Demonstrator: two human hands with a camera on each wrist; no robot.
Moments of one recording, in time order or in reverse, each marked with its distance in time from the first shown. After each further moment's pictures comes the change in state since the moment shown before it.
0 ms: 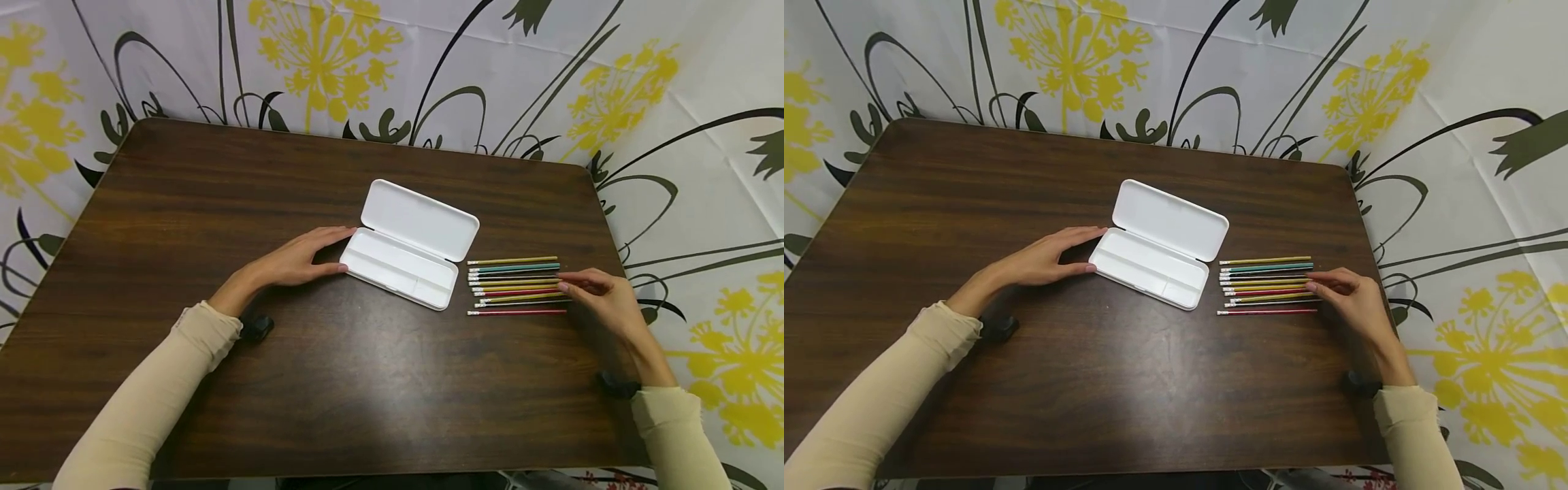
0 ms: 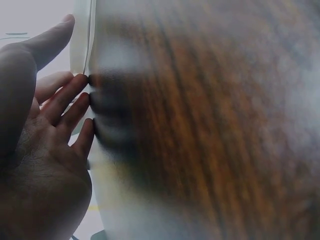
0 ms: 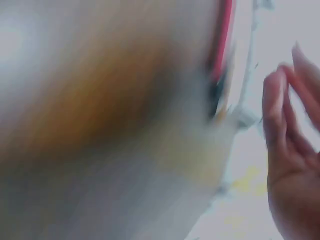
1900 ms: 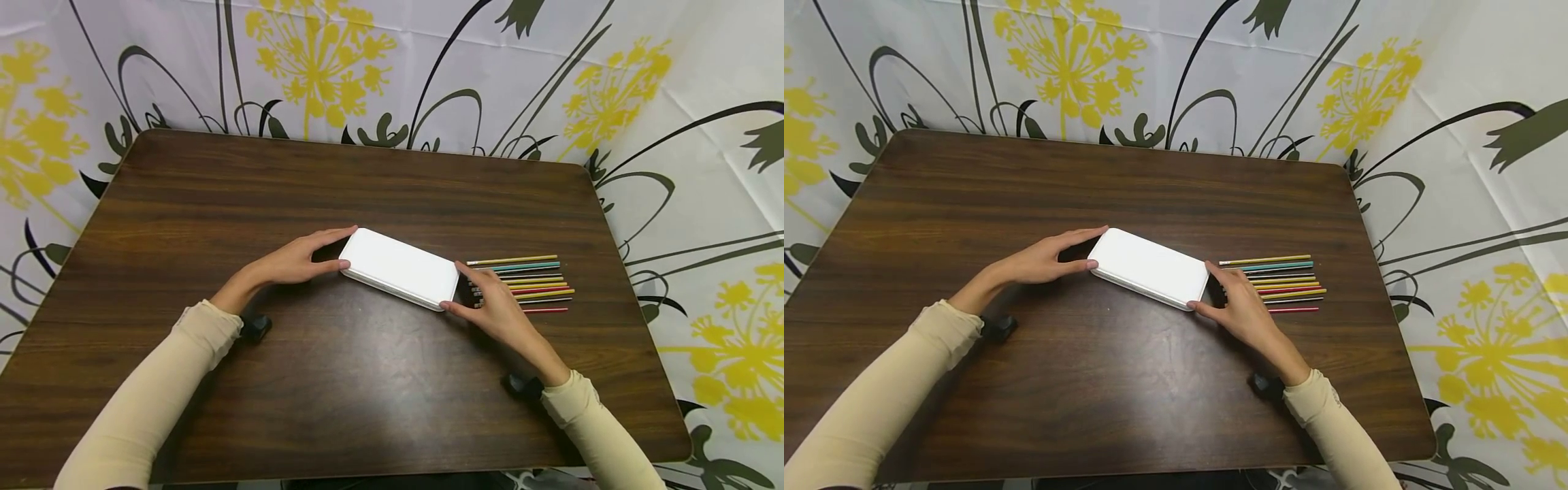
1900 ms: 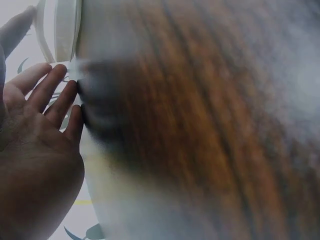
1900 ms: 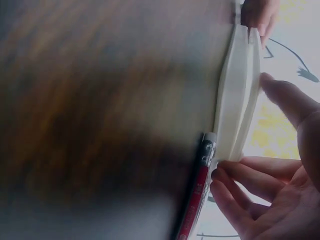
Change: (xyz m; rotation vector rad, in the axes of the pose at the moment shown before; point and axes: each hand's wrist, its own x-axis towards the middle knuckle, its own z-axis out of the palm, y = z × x) left_hand 0.004 0.001 -0.008 -0.090 -0.035 -0.051; right_hand 0.015 -0.120 0.134 -0.188 -0.154 -0.178
